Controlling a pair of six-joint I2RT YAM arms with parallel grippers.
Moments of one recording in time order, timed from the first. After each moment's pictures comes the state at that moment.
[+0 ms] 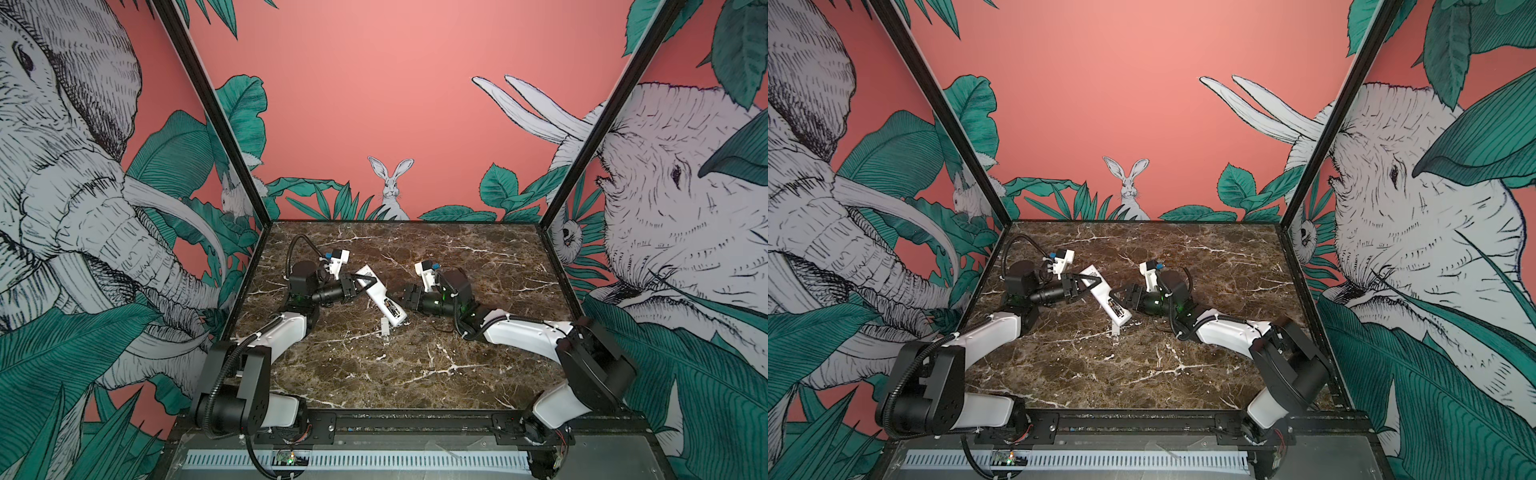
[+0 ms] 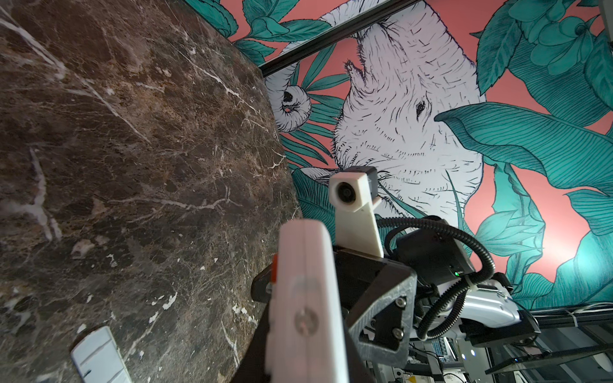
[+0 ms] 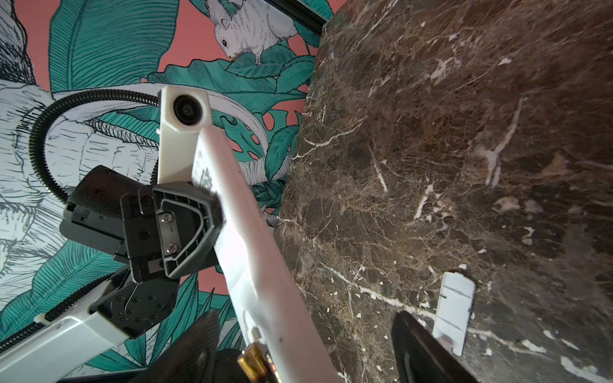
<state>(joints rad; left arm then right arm) -0.18 1.37 0.62 0.52 1.06 -0.96 0.74 1.57 0.81 0.46 -0.47 1.02</state>
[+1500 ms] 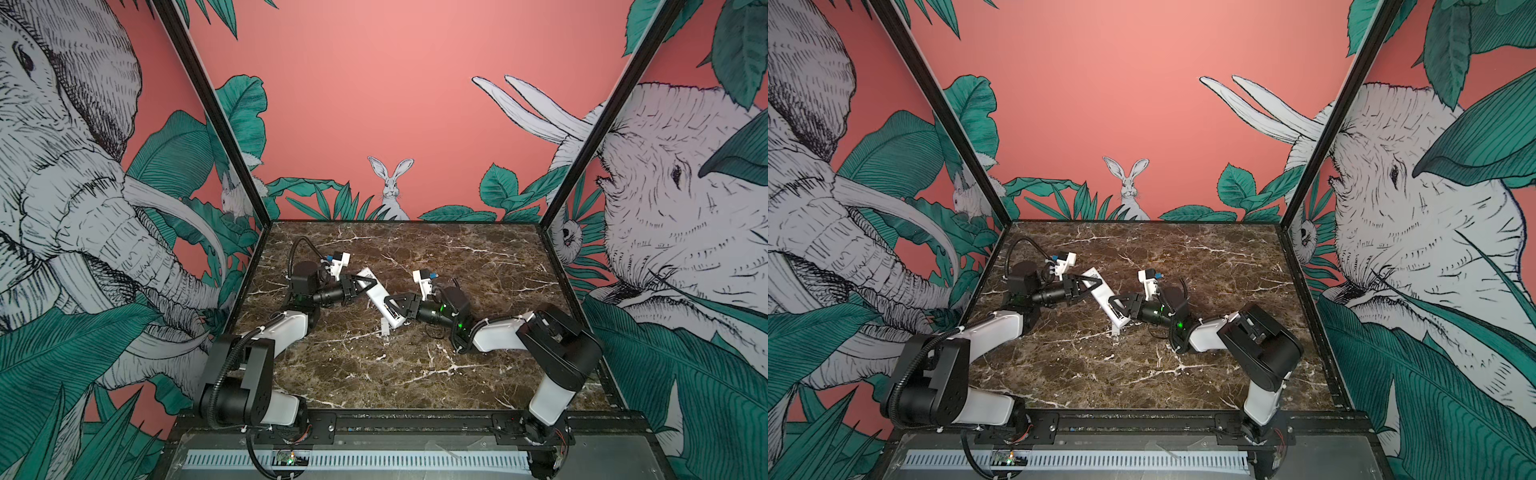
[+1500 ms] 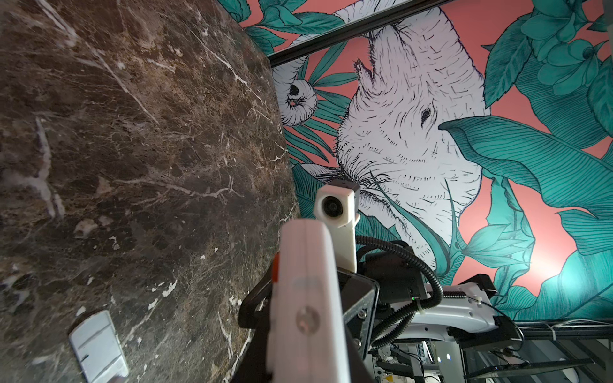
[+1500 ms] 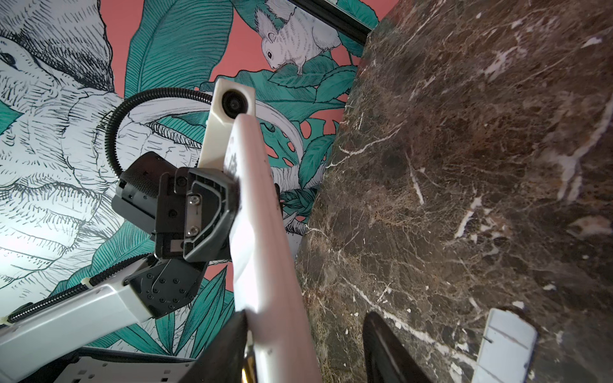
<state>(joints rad) -0.17 1.42 0.62 0.53 1.08 -1.03 0.77 1.77 0.68 1.01 -0.50 1.10</state>
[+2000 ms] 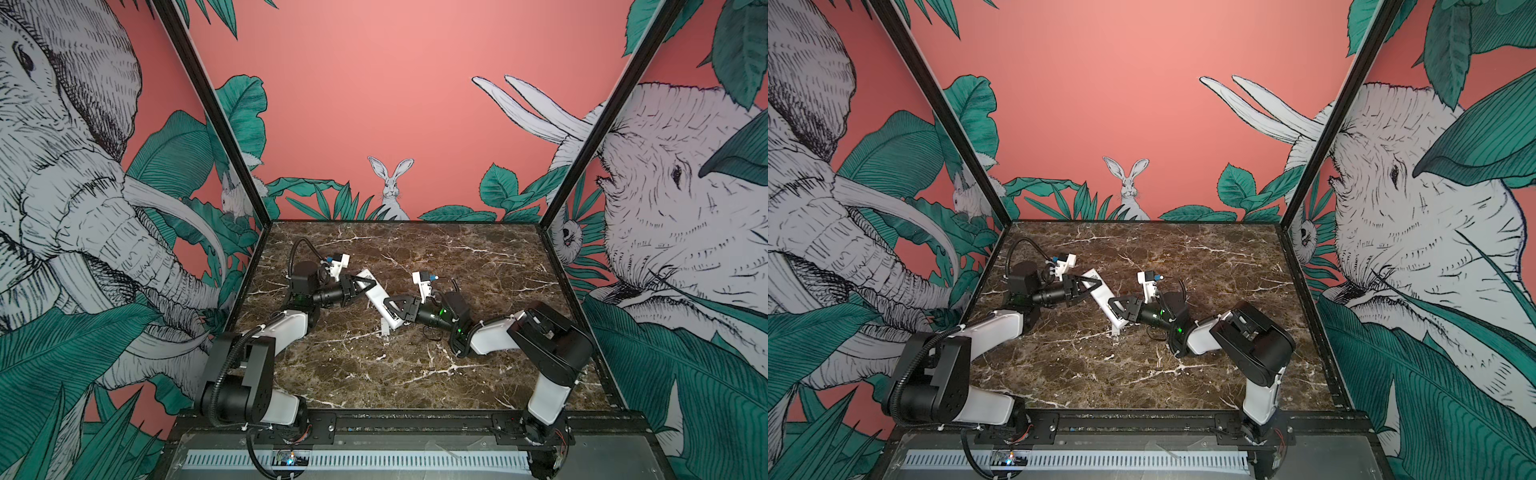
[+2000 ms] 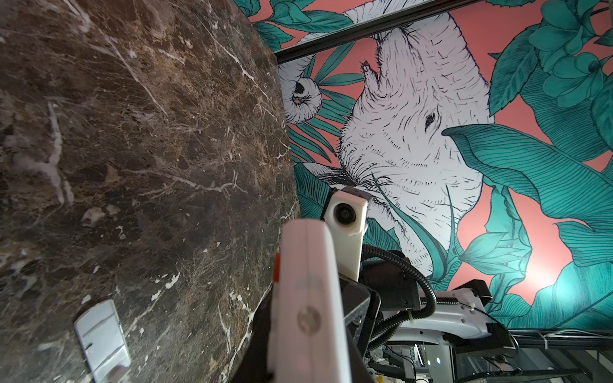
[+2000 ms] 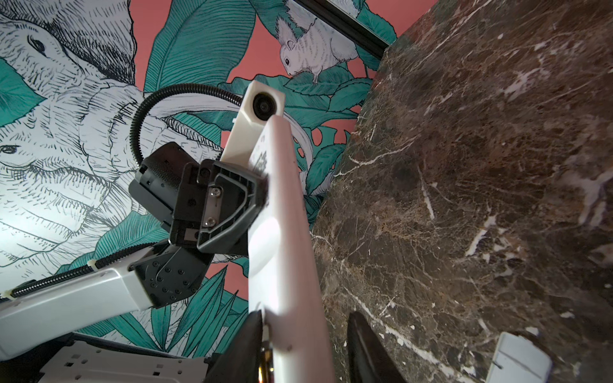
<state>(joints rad) -0.16 1.43 0.62 0.50 1.08 -1.04 0.79 1.80 0.65 1.12 -0.47 1.05</state>
